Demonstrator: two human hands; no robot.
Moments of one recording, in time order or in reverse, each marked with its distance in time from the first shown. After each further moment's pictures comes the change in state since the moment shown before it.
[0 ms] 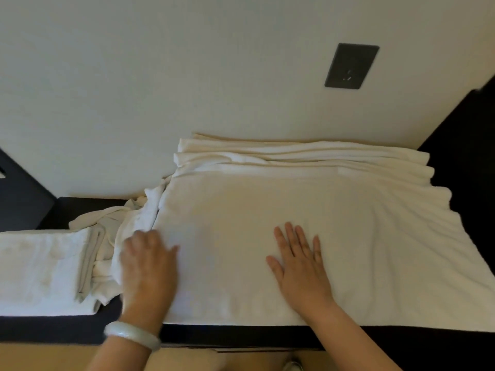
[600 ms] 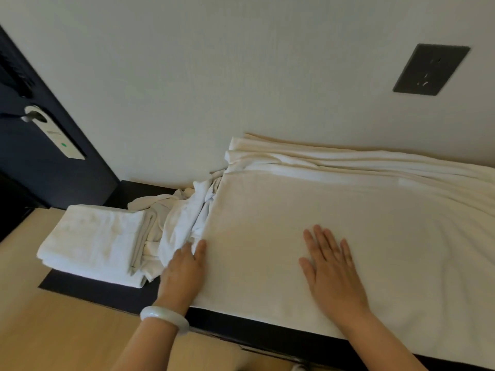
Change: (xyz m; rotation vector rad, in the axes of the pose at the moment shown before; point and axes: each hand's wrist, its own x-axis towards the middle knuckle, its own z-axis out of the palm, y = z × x) left_hand -0.004 -0.037 0.014 -0.418 -0.469 -0.365; right_hand 0.021 -0.014 0.002 -0.048 0.018 -0.143
